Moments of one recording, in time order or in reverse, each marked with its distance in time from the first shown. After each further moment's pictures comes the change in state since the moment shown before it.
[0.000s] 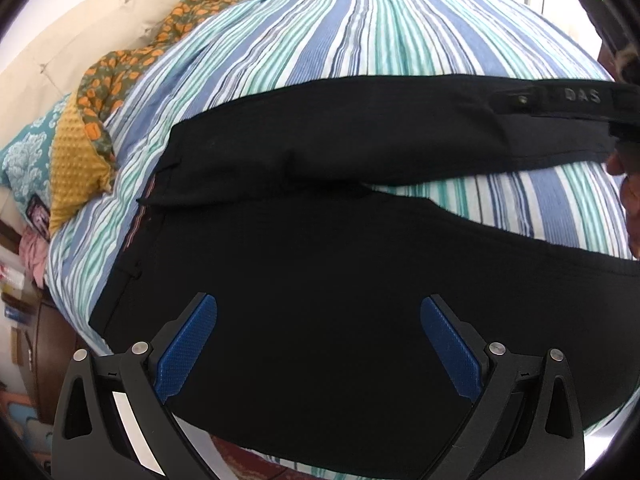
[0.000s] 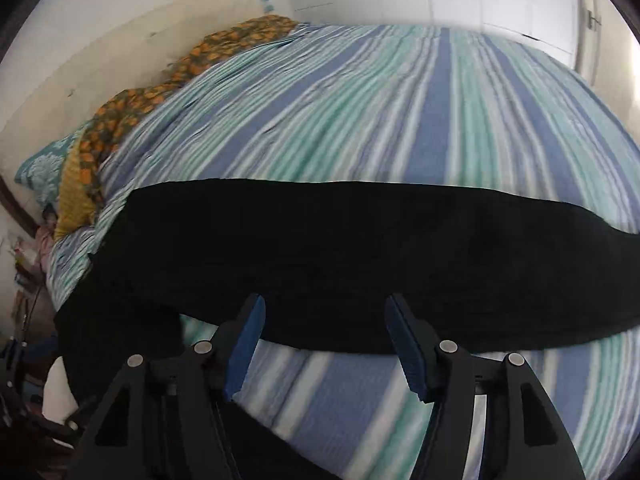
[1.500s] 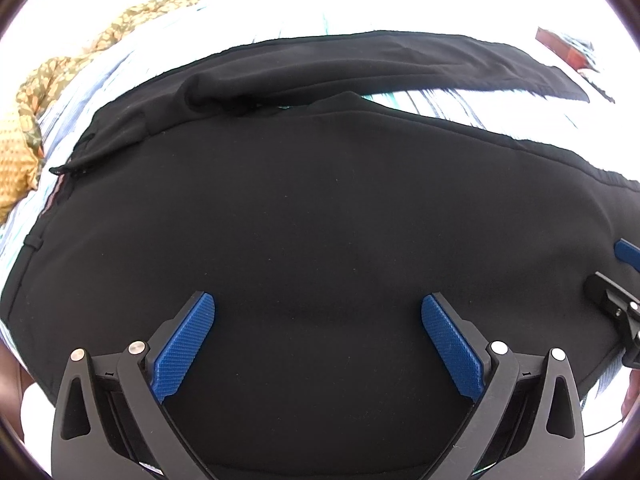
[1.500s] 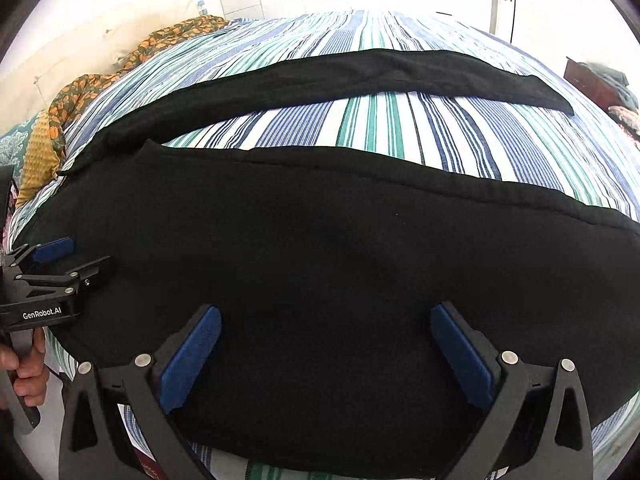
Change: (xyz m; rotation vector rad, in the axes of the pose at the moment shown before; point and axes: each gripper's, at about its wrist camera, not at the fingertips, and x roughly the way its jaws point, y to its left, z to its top) left arm 0.038 -0.040 -0.072 0.123 -0.097 -0.230; right arm -0.055 0.029 -0.253 0.183 -0.043 -0.276
